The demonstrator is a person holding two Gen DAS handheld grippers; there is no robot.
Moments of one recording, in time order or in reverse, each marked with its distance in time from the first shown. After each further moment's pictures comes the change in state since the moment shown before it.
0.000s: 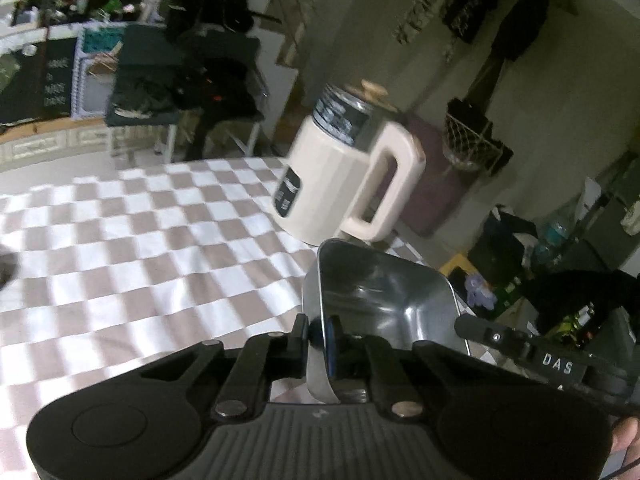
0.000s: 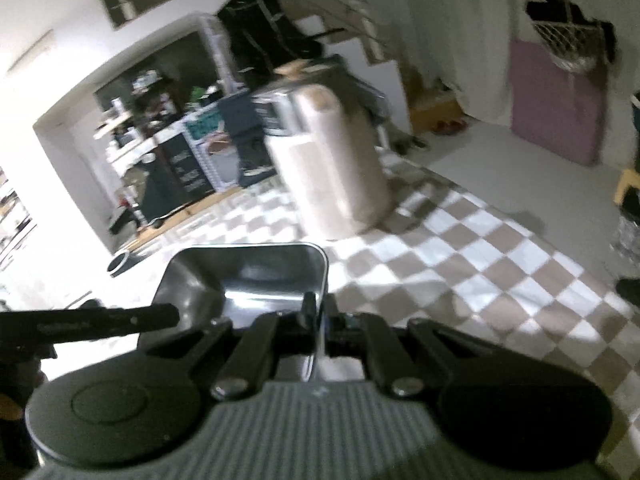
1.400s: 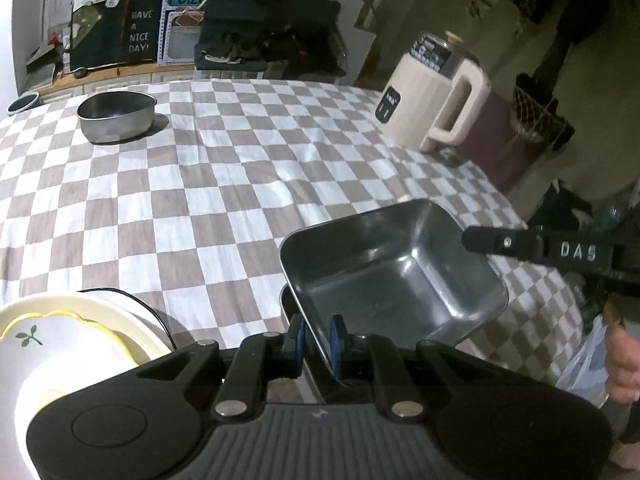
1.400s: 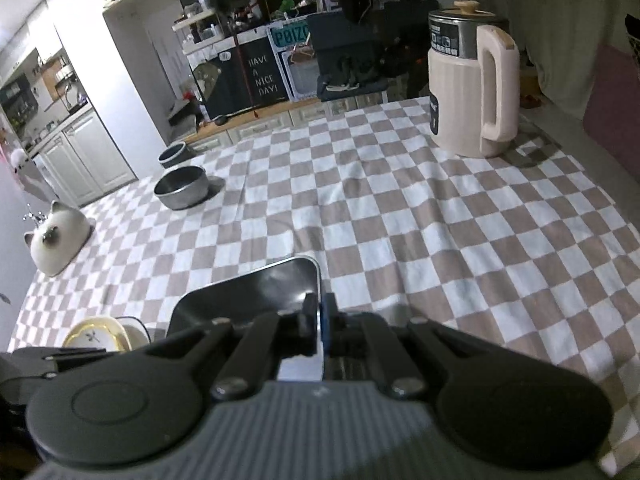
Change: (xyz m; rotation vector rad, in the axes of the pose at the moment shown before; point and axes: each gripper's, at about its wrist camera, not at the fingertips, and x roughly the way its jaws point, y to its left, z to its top) left arm -0.098 0.043 -0.125 -0.087 0.132 0.192; right arm -0.034 0.113 -0.061 -0.221 0.249 0.075
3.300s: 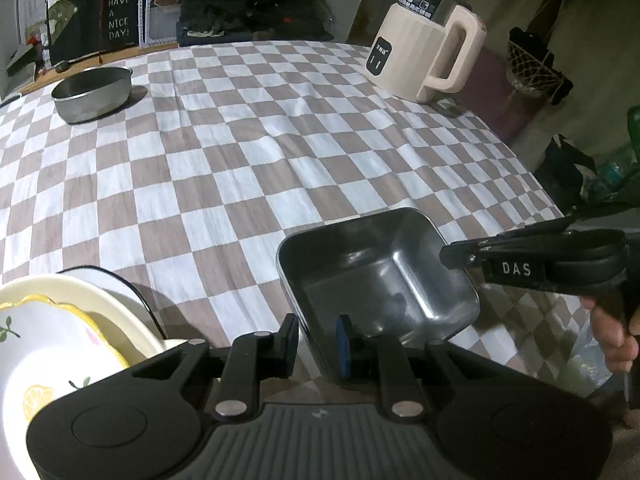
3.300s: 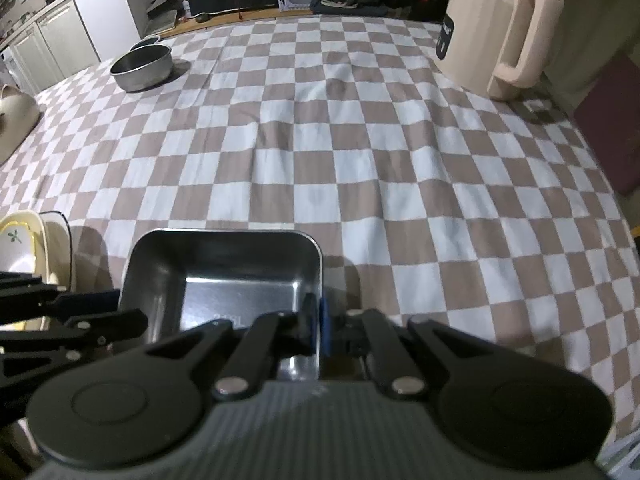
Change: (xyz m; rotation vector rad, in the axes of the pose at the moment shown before) left arm 0.026 -0.003 -0.011 0.062 0.102 0.008; right arm 0.063 0.000 -0.010 -0.158 0.289 -0.135
